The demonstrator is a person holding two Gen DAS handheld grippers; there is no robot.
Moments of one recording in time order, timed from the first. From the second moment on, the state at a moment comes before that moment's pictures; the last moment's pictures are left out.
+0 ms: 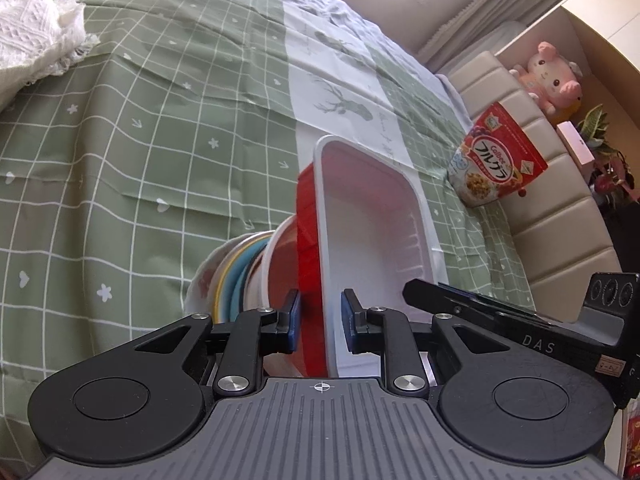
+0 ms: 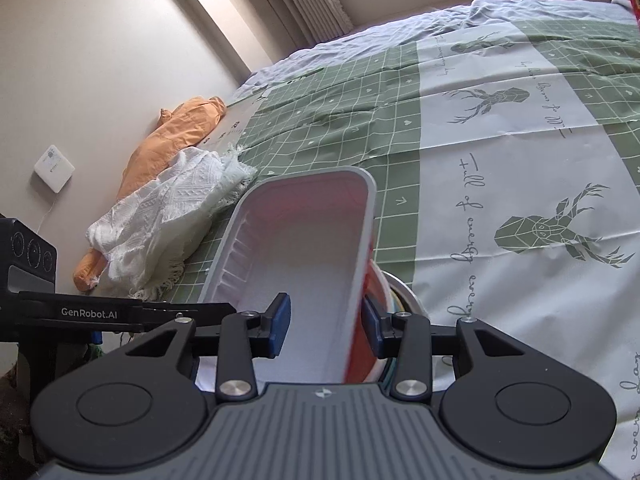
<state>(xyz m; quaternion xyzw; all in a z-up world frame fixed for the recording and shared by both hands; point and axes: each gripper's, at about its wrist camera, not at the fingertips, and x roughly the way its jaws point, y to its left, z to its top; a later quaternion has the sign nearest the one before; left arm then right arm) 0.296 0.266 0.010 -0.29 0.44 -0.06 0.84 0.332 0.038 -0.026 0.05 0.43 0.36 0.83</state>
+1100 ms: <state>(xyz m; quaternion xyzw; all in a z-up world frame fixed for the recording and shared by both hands) 0.308 0.275 0.016 -0.31 0.43 -0.04 0.85 0.325 0.044 -0.016 0.04 0.42 0.35 0.84</state>
